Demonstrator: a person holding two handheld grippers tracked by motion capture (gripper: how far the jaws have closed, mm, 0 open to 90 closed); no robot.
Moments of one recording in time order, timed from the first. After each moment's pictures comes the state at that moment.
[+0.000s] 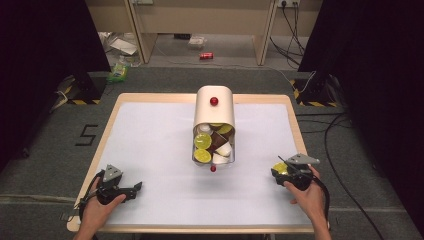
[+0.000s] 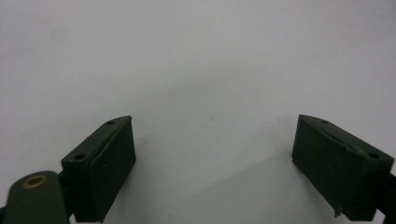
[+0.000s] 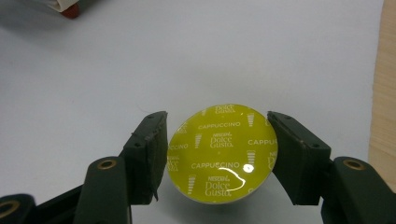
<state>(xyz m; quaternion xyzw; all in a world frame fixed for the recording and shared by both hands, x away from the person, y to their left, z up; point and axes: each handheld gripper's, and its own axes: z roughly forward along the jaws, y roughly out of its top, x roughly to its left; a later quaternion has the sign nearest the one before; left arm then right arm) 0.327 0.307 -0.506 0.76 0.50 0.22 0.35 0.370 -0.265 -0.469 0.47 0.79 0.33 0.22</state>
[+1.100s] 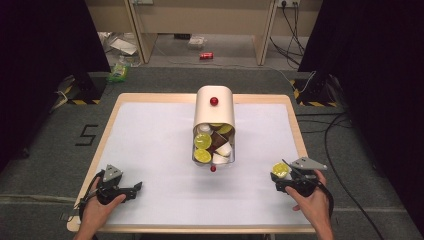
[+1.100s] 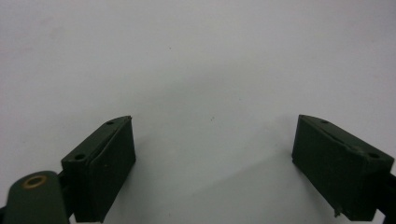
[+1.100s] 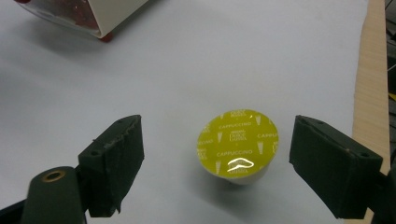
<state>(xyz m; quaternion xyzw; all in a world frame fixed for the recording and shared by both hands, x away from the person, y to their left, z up) 0.327 0.307 -0.506 0.76 0.50 0.22 0.35 0.343 -0.261 -0.445 0.46 0.78 0.35 0.24</state>
